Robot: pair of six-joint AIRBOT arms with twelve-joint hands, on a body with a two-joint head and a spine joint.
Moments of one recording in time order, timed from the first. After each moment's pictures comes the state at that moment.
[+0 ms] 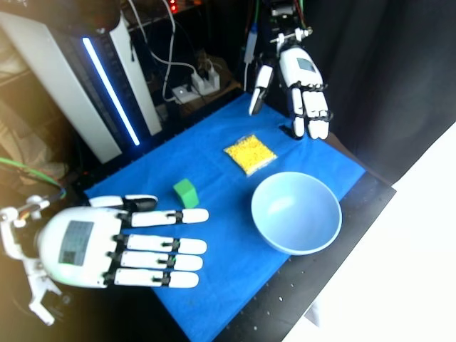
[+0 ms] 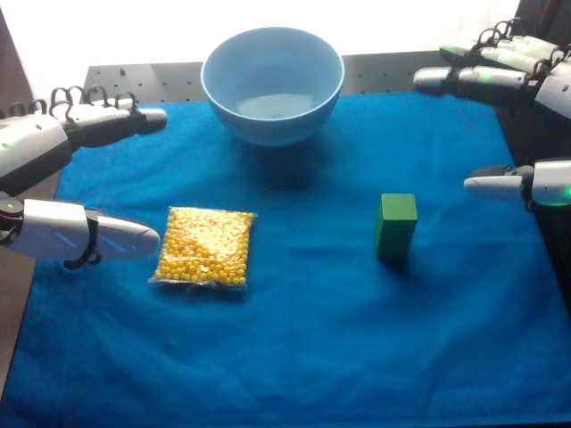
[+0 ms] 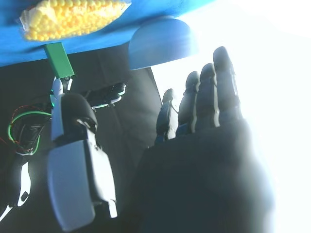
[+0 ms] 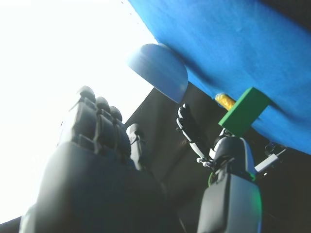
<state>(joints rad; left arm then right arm) 0.95 -0.84 1.07 -0.12 -0.76 0.84 -0.91 -1.10 1.45 -0.18 0.97 -0.43</state>
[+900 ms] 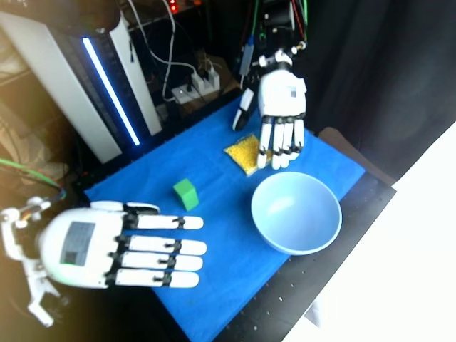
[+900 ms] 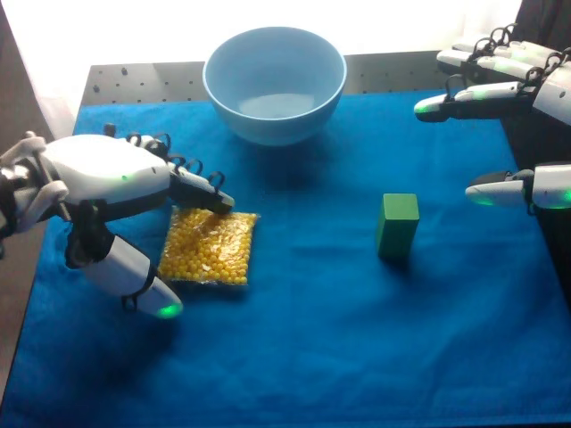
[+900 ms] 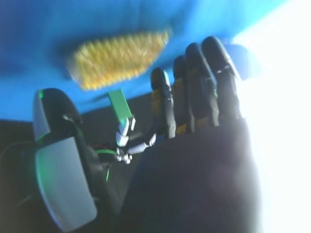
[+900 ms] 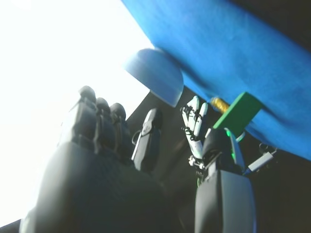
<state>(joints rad) 0.69 -0.97 1.14 0.33 -0.28 0.84 -0.91 -1.10 1.46 -0.21 0.96 -0.43</state>
